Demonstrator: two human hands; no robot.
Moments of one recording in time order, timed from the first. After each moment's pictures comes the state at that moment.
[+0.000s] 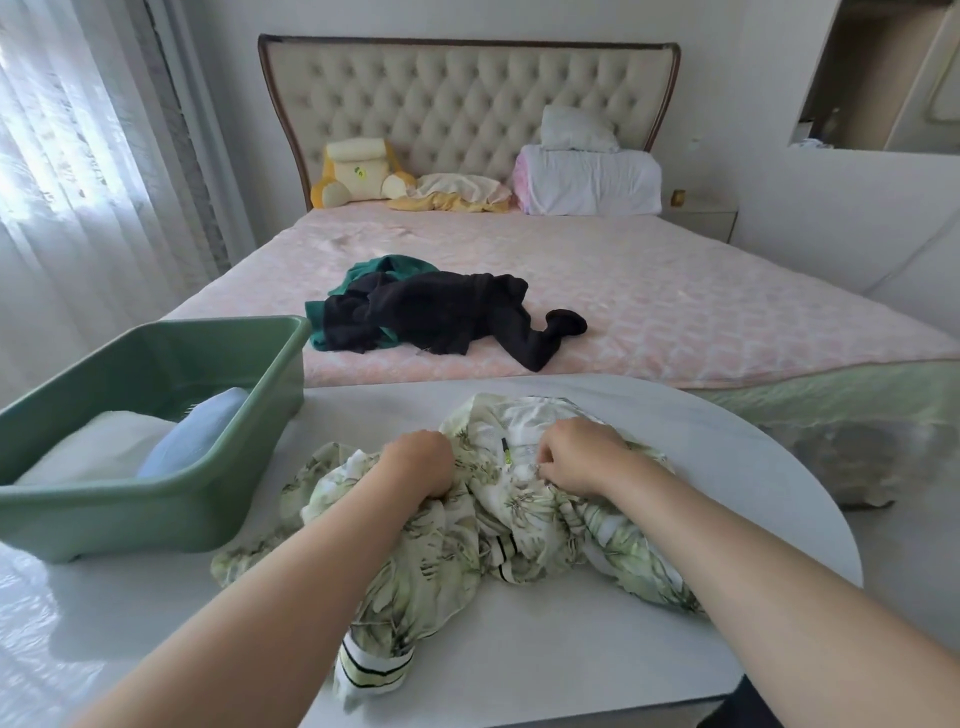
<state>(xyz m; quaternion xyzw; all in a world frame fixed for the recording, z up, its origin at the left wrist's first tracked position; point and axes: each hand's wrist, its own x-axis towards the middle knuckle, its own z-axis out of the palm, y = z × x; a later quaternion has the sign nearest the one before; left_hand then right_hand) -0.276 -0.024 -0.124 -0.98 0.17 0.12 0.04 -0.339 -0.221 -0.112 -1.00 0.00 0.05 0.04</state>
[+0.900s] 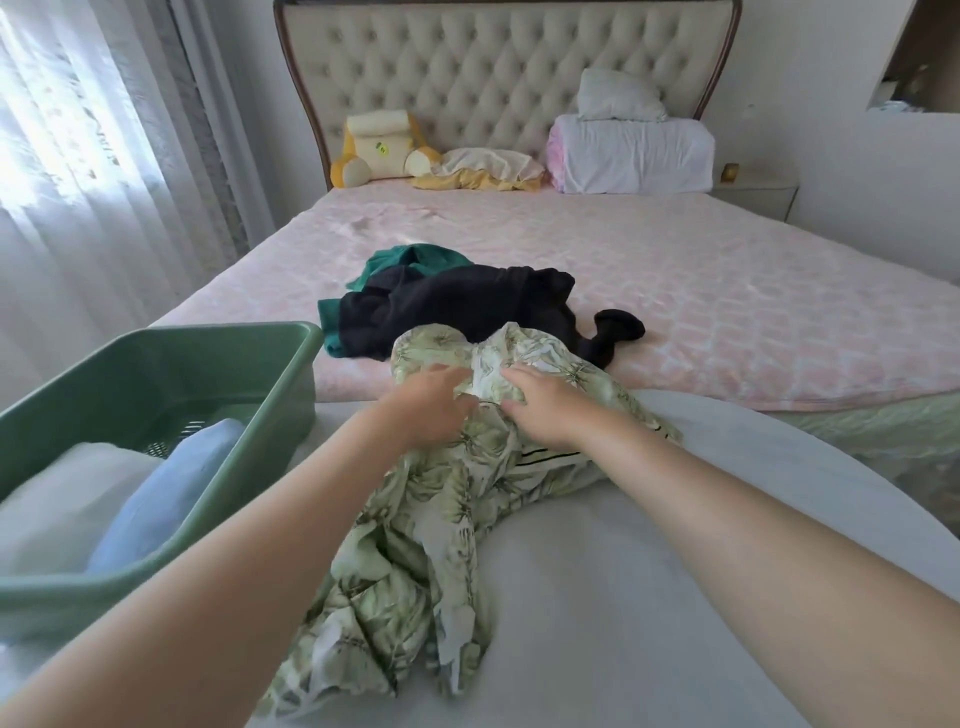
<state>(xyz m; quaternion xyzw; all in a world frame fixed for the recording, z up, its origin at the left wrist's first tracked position) -0.155 -0.003 -0.090 -0.97 0.20 0.05 -0.15 -0.181 -0.187 -0.111 -0.97 -0.04 0.02 0.22</state>
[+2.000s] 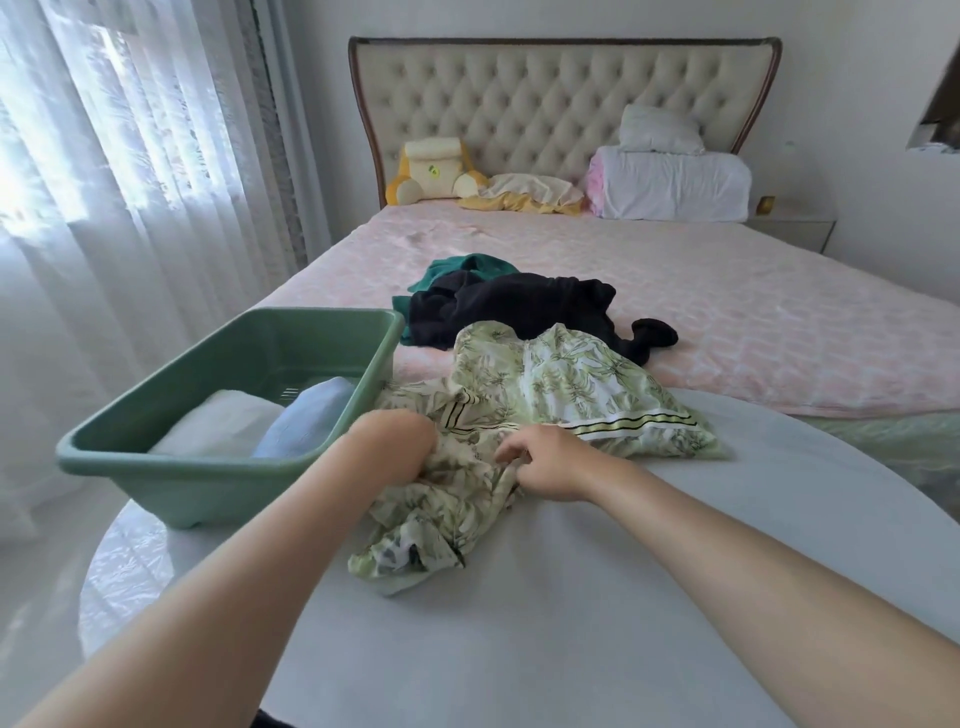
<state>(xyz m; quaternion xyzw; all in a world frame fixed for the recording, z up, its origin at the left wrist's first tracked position) -0.274 0.103 -0.070 -0.96 0.18 0.11 0.16 -0.285 -0.105 -0.123 -0.96 -0.11 0.10 0.25</state>
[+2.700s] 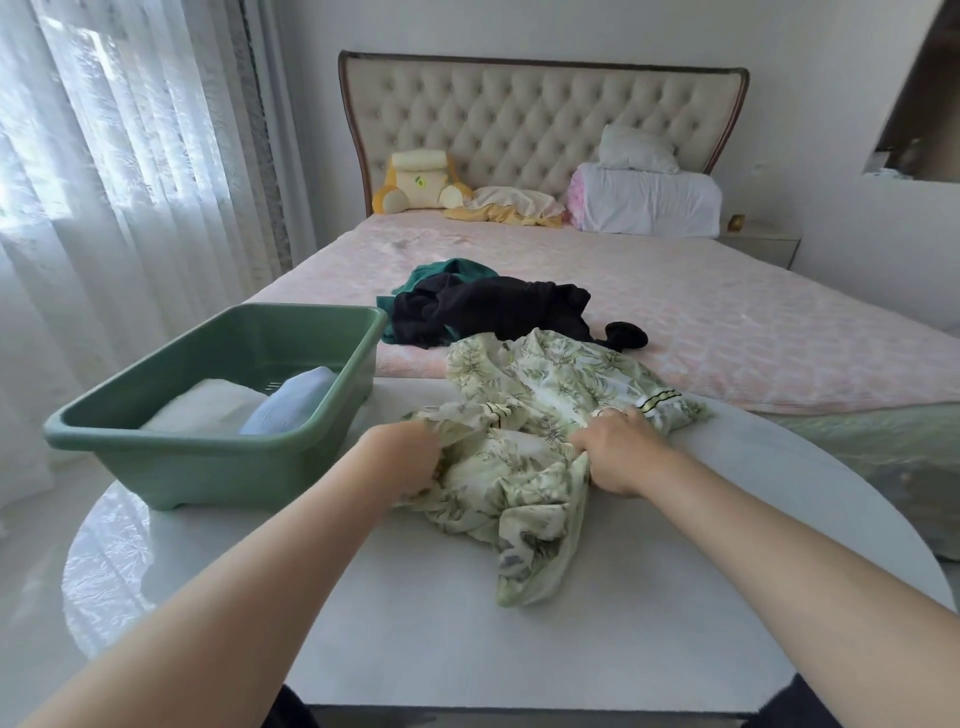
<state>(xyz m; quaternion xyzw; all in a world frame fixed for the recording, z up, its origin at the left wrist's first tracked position) -0.311 0.076 -0.086 -0.96 0.19 0.13 0.15 -0.333 -0.176 -0.106 -0.99 -0.05 0.05 -0.12</state>
